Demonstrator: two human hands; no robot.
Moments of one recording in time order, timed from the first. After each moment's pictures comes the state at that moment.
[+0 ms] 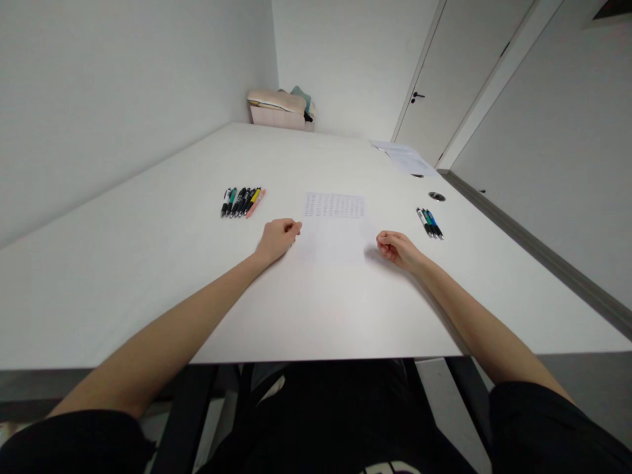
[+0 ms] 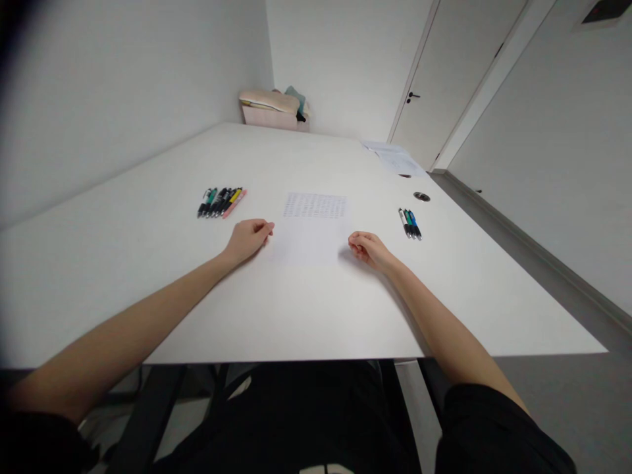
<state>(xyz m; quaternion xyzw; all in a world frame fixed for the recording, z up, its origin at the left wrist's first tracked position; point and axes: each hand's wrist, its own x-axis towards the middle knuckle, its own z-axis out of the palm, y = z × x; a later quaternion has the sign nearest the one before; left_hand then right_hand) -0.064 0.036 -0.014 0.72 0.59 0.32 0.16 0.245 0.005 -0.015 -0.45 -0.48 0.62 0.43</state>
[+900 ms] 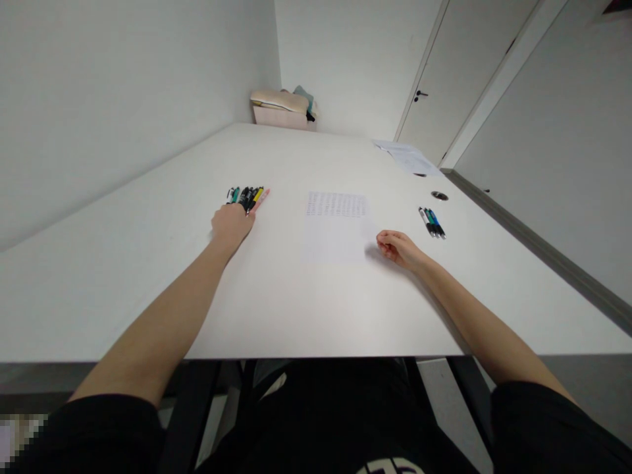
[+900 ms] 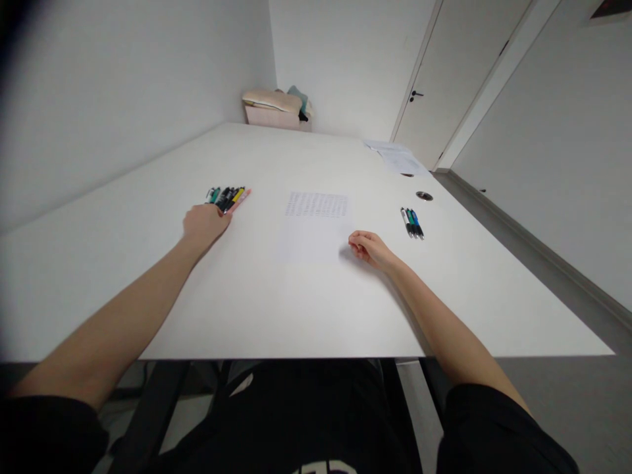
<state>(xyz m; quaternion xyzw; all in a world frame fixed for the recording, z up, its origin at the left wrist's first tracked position) -0.143 0.074 -0.006 0.58 0.80 0.12 -0.05 0.243 0.004 -0.013 -0.45 -0.49 0.62 0.41</state>
